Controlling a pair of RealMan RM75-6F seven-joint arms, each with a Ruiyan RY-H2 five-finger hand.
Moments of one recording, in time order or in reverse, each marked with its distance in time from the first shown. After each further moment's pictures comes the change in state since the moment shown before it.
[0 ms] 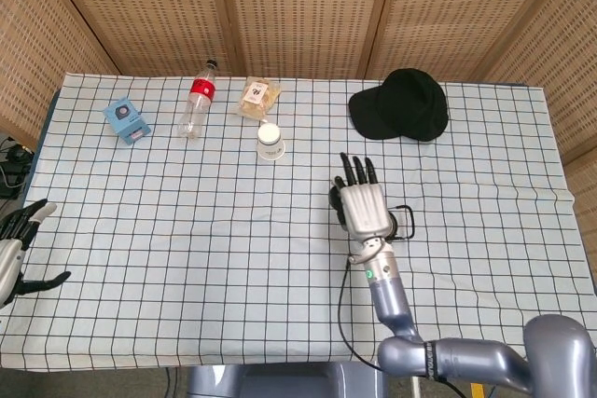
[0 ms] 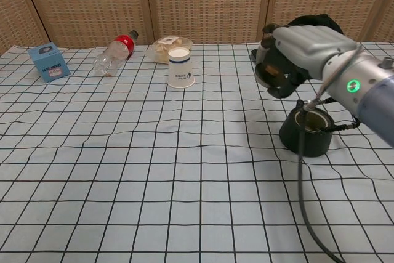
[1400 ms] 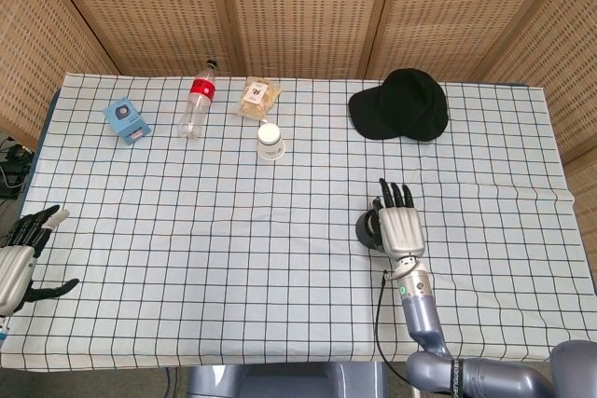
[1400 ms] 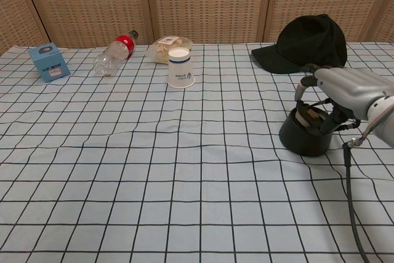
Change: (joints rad) left arm 0.011 0.001 0.018 -0.043 0.045 0.011 0.070; right arm -0.137 0.022 -0.070 0.070 -0.006 -0.056 0.111
